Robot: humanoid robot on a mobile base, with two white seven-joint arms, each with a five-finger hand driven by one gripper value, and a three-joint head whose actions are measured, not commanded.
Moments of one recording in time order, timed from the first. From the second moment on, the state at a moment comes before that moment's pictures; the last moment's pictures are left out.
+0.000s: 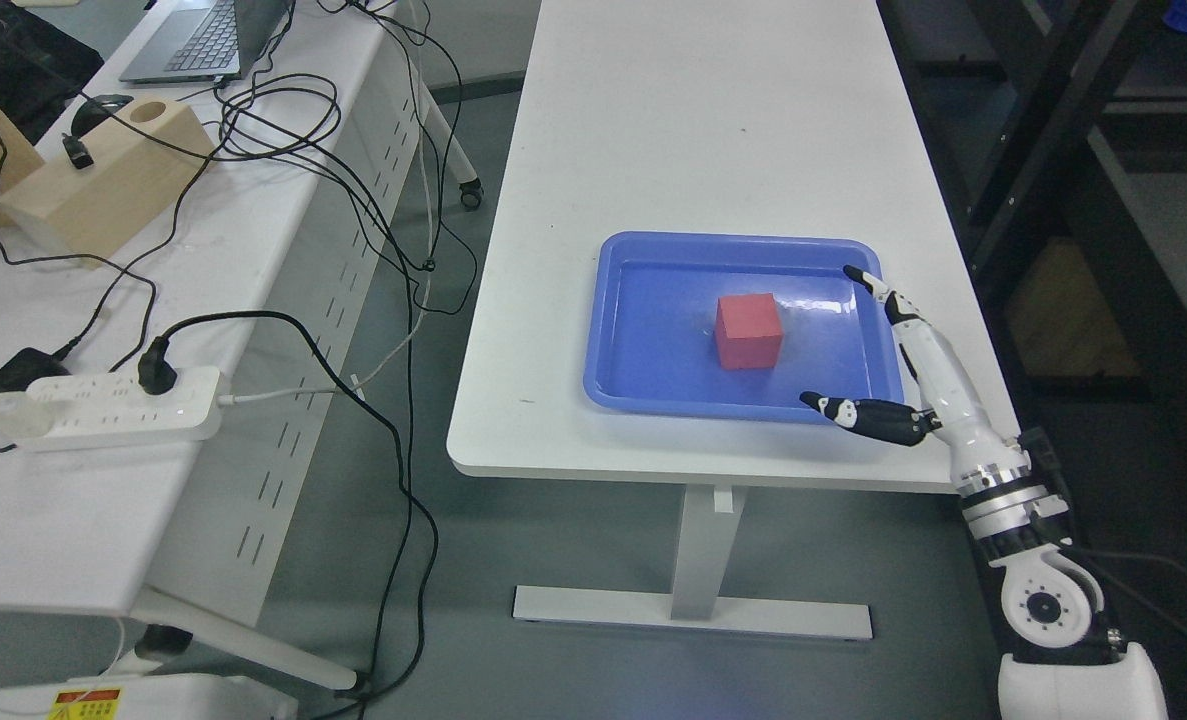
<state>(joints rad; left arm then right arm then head) 0.05 0.00 -0.13 0.00 0.14 -0.12 -0.17 0.00 0.00 -0.14 -1.63 0.54 -0.40 0.26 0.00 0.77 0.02</state>
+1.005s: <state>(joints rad) 0.05 0.00 -0.13 0.00 0.13 -0.12 -0.17 0.08 0.00 -0.21 -1.52 0.08 -0.29 0.25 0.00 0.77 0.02</state>
